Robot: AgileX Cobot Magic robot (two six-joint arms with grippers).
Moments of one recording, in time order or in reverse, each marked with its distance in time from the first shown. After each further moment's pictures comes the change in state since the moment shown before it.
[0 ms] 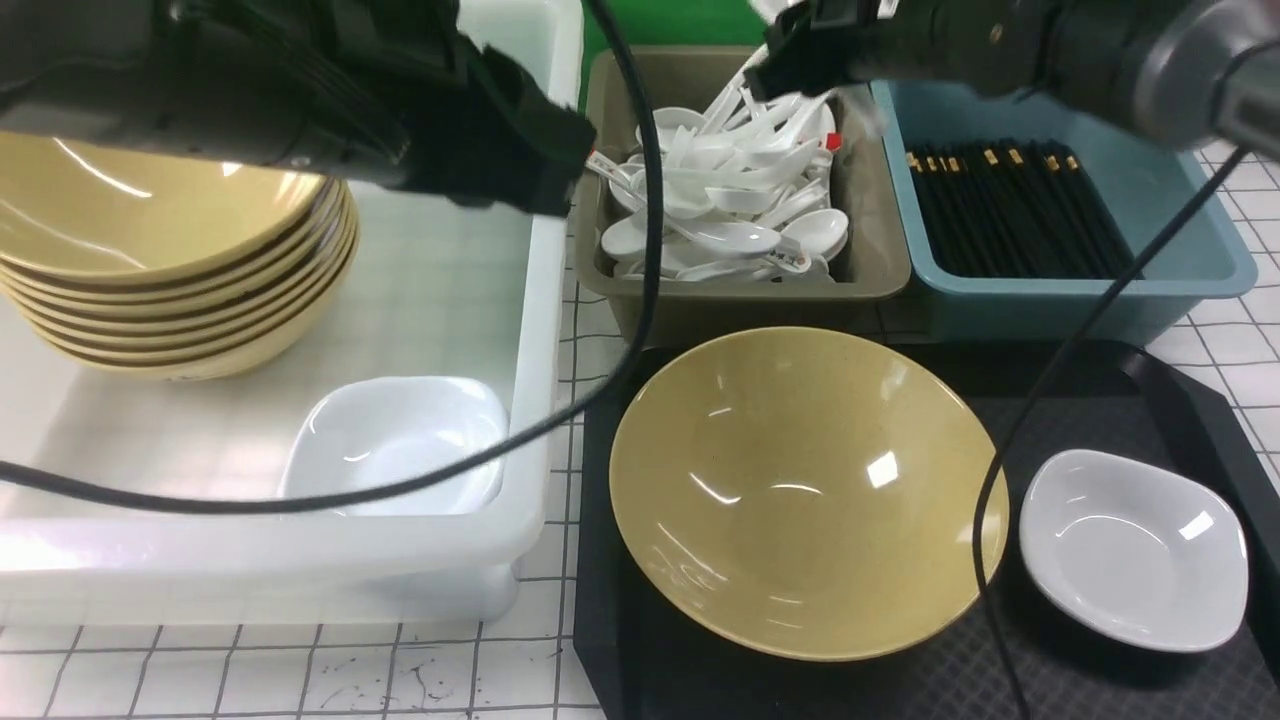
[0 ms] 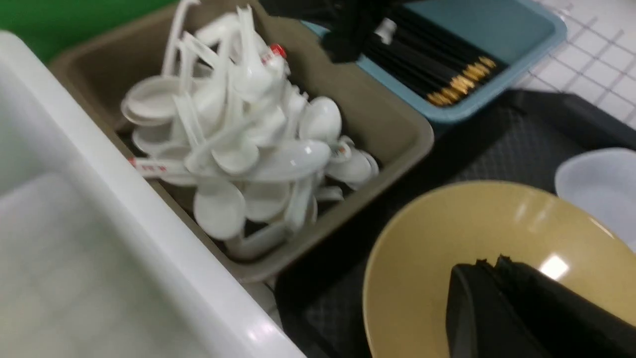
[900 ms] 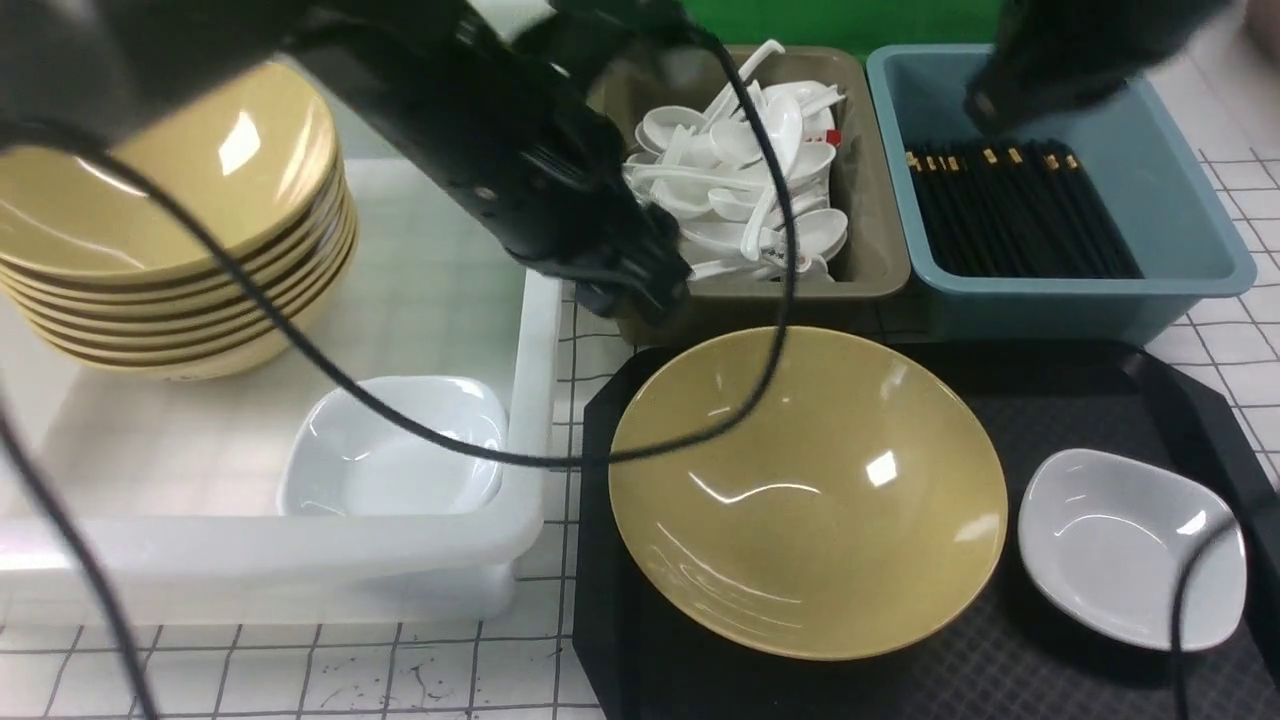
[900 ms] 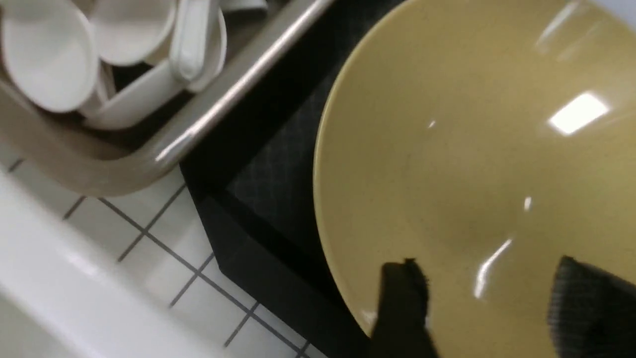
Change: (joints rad) right arm 0.052 -0.565 0.136 0.020 1.004 -0.062; left arm -0.104 0.423 -0.325 0.190 0.371 -0.140
